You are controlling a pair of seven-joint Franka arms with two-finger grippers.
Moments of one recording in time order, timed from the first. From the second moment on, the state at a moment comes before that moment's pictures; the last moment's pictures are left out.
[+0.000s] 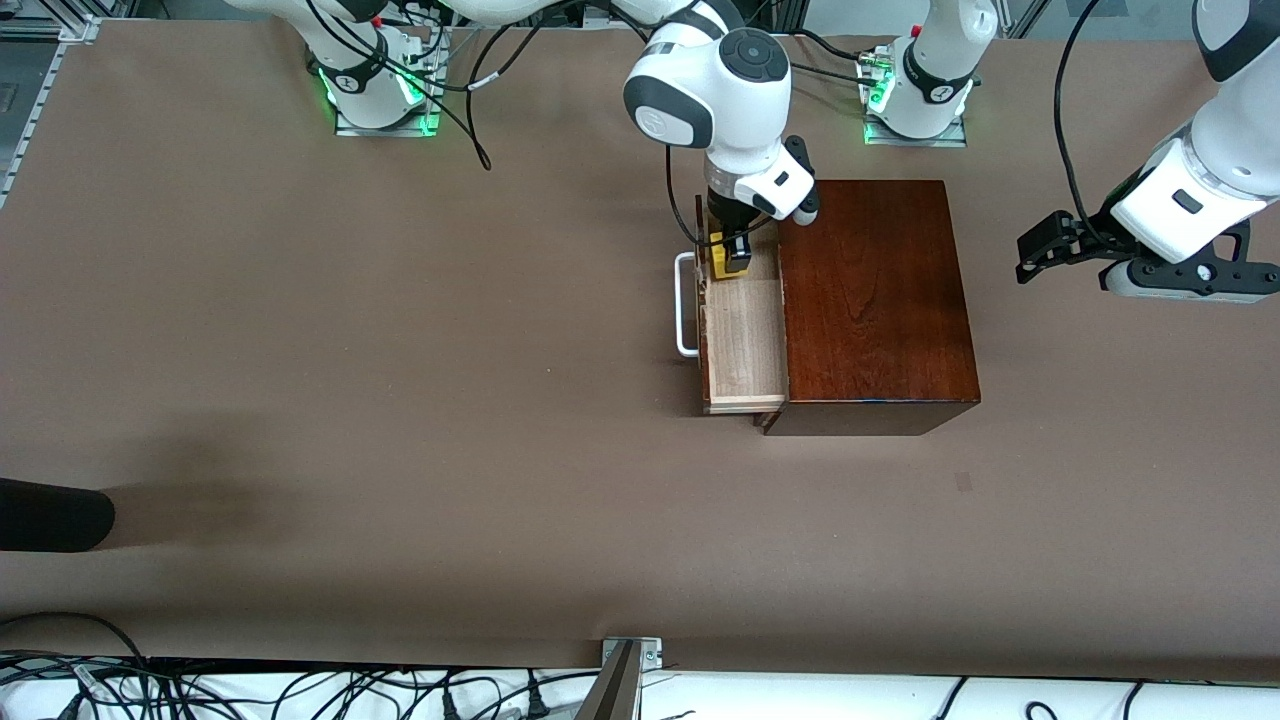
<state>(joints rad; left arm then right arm) -0.07 0.02 -0.03 -1.67 0.01 1.64 -0.05 0.80 0.80 0.35 -1.14 -0.36 1.98 -0.50</state>
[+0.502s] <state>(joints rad) -0.07 0.02 -0.03 -1.66 0.01 1.64 -0.05 0.80 0.83 0.35 -1.14 -0.36 2.01 -0.50</state>
